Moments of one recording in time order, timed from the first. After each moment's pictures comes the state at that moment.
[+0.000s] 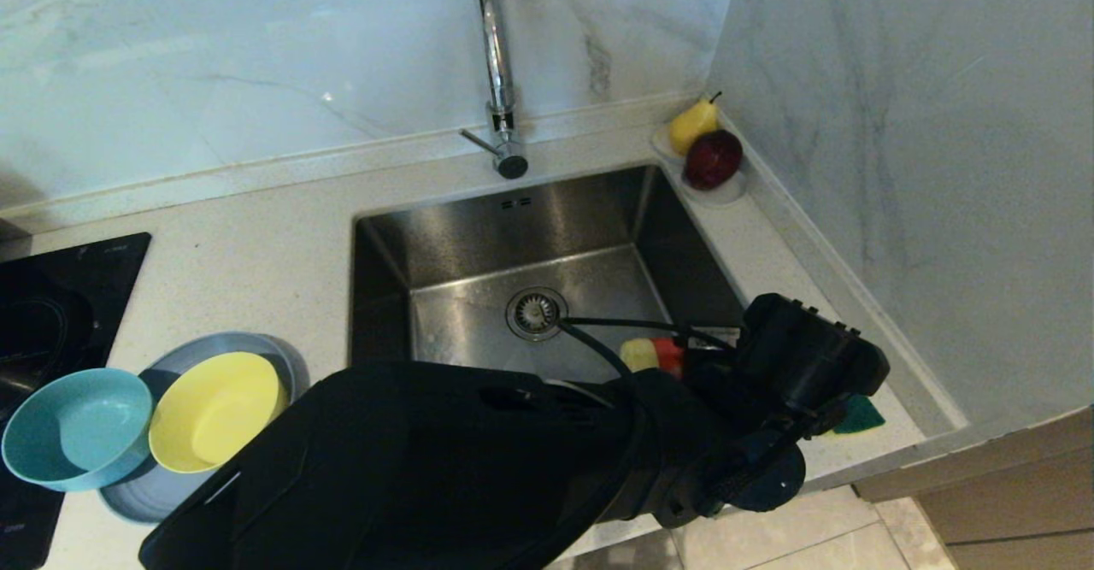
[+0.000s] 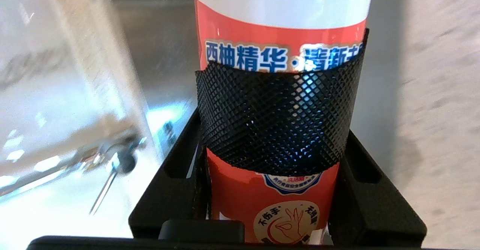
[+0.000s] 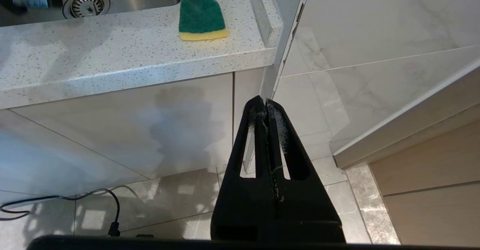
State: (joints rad) left arm -1.08 2.40 -1.89 -0.03 0.83 1.12; right arm 0.00 0.00 0.00 0.00 0.01 -0.01
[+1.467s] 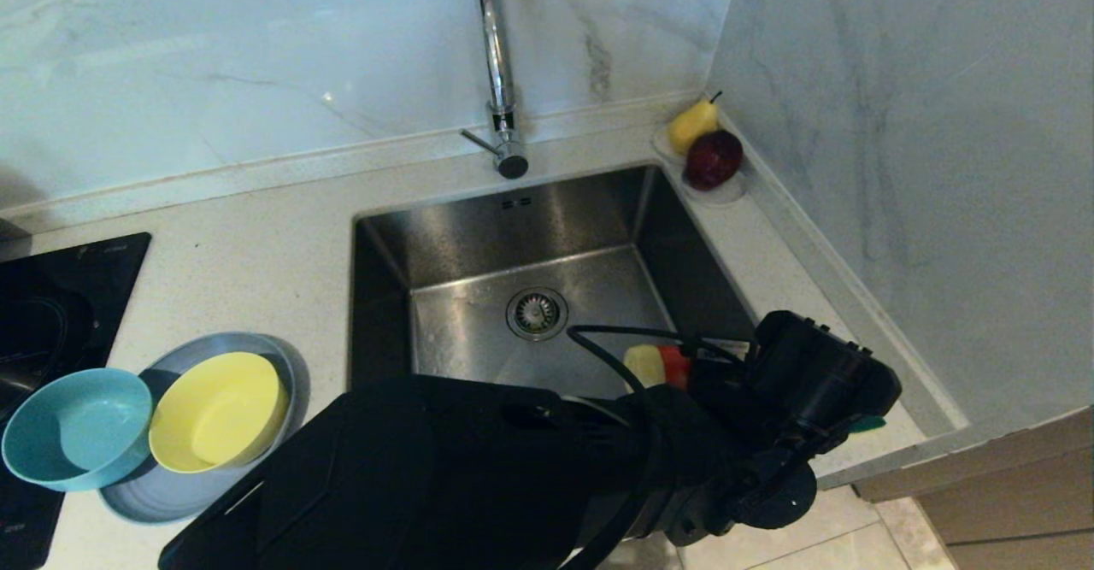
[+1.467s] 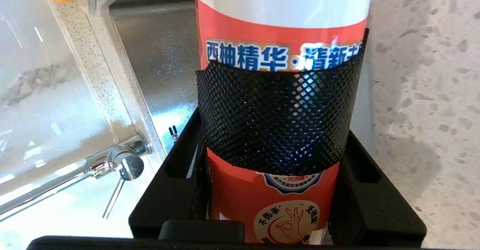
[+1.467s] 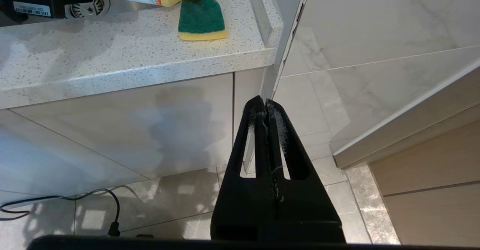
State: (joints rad) left arm -1.10 2.42 -1.88 -0.04 0.86 1.17; right arm 0.00 0.00 0.00 0.00 0.01 -0.01
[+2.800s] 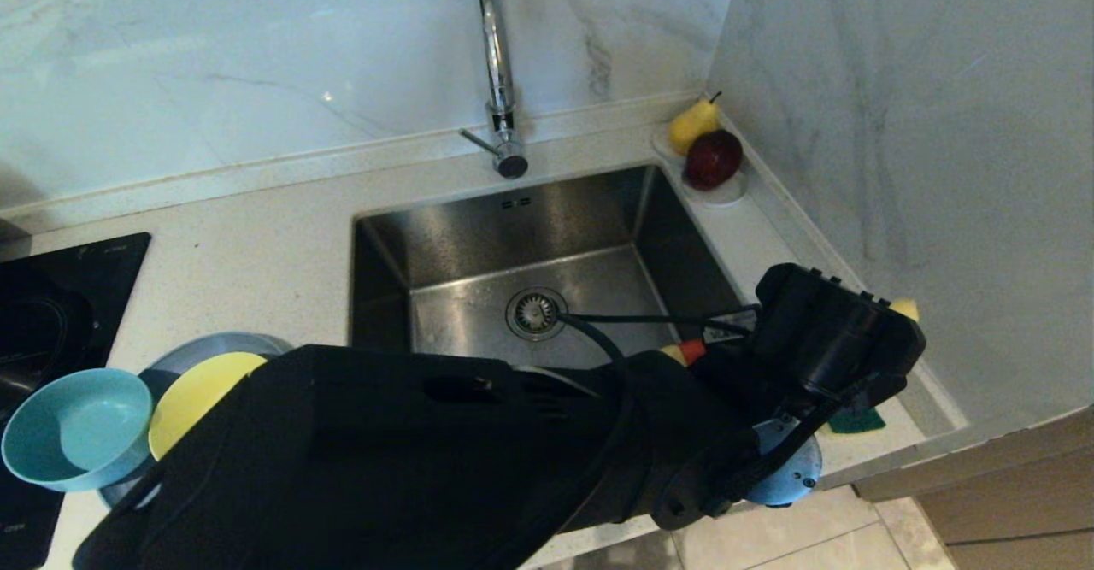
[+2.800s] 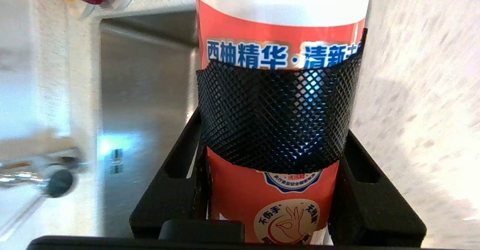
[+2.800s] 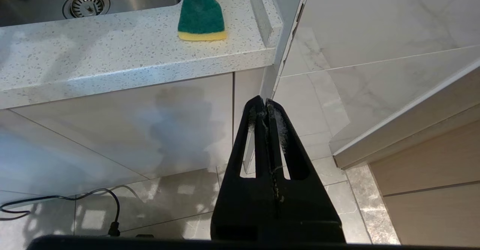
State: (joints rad) left arm -1.10 2.33 -1.88 -0.03 0.63 0.85; right arm 0.00 0.00 0.00 0.00 0.01 -0.01
